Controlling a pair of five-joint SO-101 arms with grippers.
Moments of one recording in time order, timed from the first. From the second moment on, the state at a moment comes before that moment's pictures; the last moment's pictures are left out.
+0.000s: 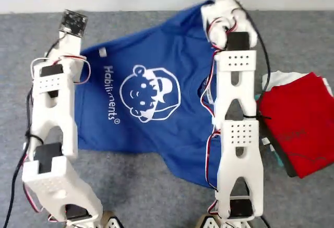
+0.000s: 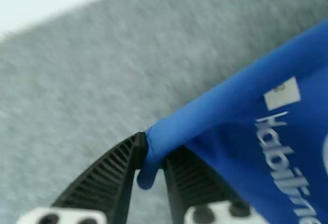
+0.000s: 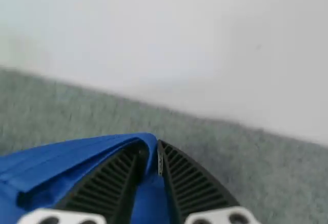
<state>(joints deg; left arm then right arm) -14.8 17.4 4.0 41.6 -22.5 -6.2 63.4 -92.4 65.3 12.2</state>
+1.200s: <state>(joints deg) -13.2 18.0 2.9 98.1 -41.0 -7.2 25.6 -61.3 100.7 16.3</state>
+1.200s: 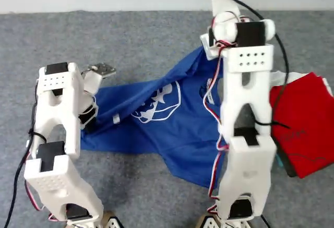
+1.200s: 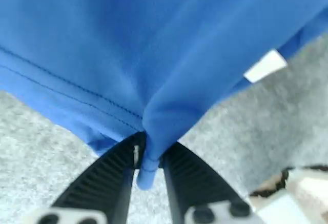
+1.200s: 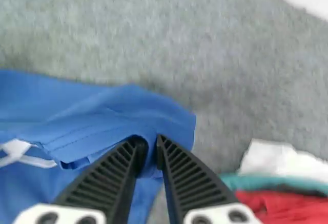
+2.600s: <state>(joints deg) -20.4 18.0 2.9 98.9 -46.1 -14.9 -41.5 48.2 89.8 35.6</state>
